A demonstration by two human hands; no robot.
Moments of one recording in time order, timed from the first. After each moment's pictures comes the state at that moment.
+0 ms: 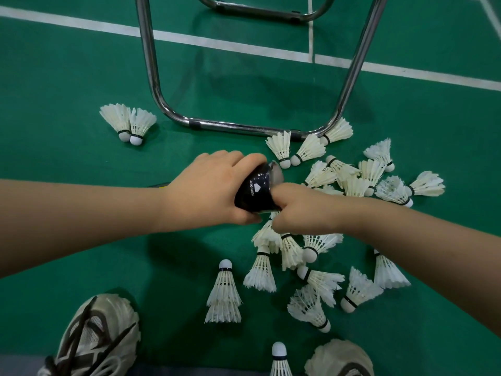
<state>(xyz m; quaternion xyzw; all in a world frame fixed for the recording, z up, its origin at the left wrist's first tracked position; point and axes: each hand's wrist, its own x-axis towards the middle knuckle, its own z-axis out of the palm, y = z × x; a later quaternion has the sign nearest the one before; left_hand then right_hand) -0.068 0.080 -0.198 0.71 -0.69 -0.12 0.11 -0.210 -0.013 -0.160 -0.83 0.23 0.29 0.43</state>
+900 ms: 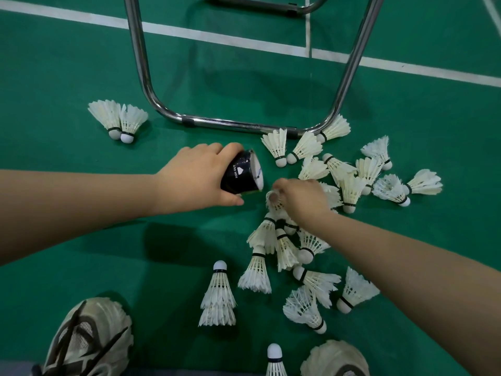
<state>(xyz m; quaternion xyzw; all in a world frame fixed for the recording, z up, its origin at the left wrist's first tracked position) -0.053 0.058 -0.214 0.76 -0.63 -0.15 0.01 -0.228 -0.059 -0.291 -0.92 0.35 0.11 0.12</state>
